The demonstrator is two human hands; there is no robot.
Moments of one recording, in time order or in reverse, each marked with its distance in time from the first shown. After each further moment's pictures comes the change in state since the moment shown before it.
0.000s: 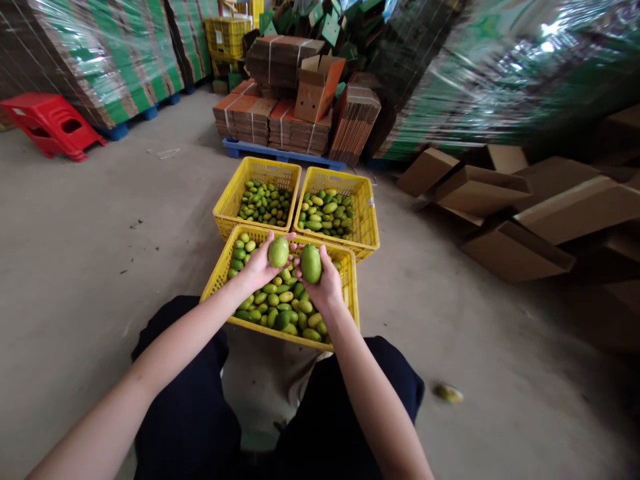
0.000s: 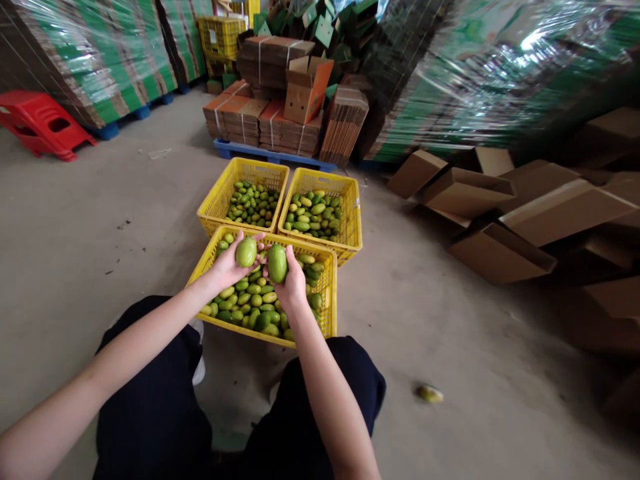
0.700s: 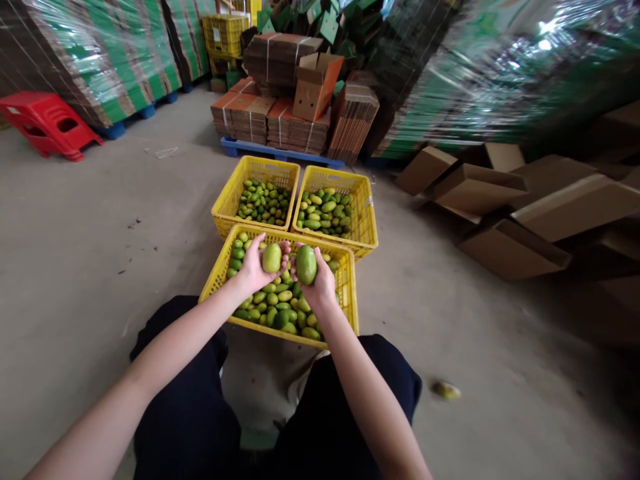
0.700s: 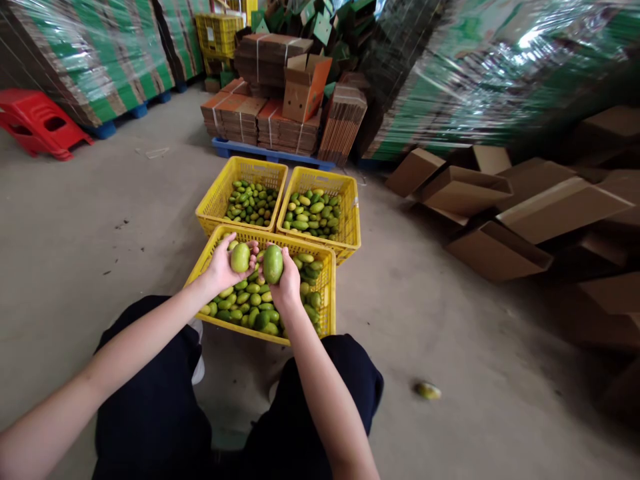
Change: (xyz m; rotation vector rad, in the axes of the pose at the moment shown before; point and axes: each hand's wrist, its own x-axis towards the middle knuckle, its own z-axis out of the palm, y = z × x) left_hand -0.014 0.006 0.009 -0.246 0.131 -0.148; right_hand -0.001 0.004 0.010 0.231 0.127 0.077
